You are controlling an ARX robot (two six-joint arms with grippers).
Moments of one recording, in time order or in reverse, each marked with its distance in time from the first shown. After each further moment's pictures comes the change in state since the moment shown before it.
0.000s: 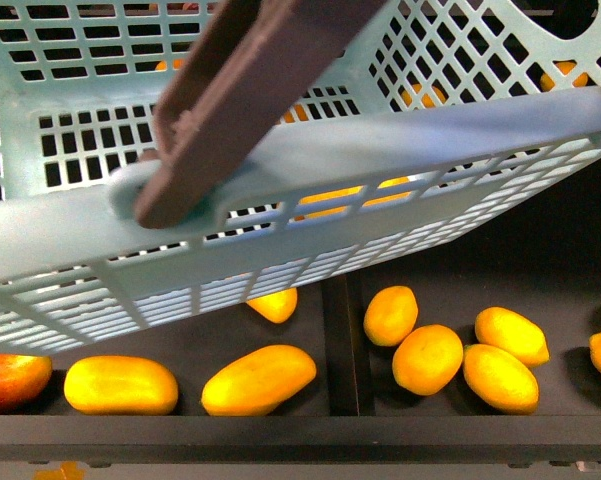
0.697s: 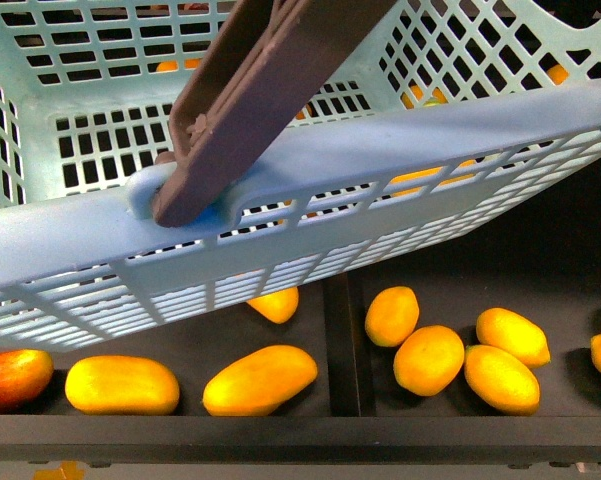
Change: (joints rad) left arm 0.000 0.000 0.000 0.000 -0.003 0.002; right arm -0.161 -0.345 -0.417 0.069 -0.155 -0.071
